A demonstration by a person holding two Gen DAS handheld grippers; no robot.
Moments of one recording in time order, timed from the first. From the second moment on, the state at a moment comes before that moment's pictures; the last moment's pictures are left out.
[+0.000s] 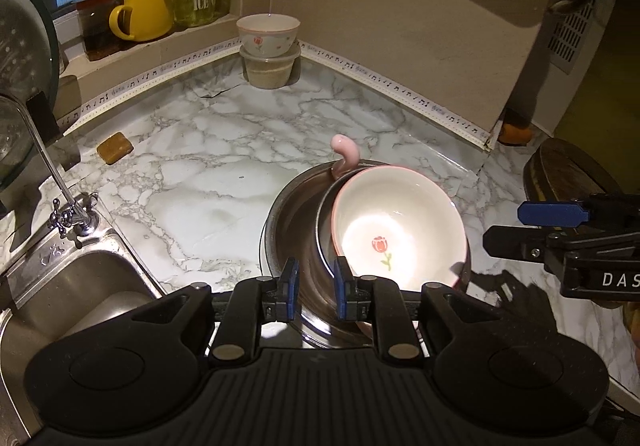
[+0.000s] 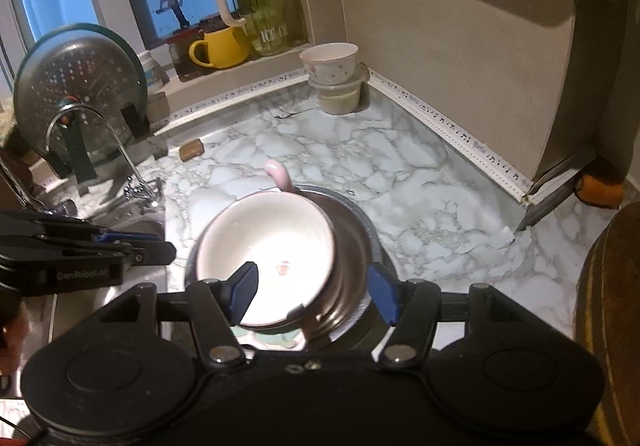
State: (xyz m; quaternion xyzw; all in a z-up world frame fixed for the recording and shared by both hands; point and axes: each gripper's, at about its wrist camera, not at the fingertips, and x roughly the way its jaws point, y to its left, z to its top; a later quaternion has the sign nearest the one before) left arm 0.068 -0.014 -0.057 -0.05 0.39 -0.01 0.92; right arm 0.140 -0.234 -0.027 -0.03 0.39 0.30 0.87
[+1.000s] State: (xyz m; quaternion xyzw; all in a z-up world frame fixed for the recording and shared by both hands) left arm 0.008 -0.018 -0.044 -0.05 0.31 -0.04 0.95; right arm 0.068 -0.249 -0.016 0.02 0.29 0.29 0.91
